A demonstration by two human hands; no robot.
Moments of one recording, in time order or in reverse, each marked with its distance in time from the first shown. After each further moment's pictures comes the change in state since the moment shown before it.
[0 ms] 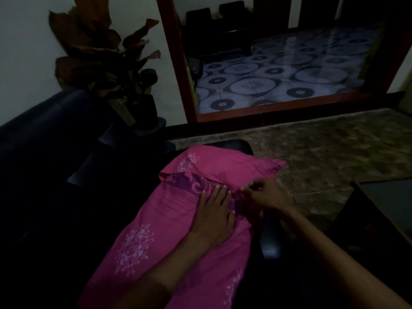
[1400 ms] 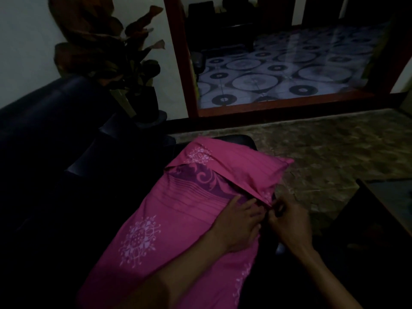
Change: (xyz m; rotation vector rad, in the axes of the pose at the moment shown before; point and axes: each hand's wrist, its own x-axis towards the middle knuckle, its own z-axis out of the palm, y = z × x) left_hand 0.003 0.024 0.037 0.027 0.094 0.454; right_hand -0.074 0.038 0.016 -0.254 0.388 0.083
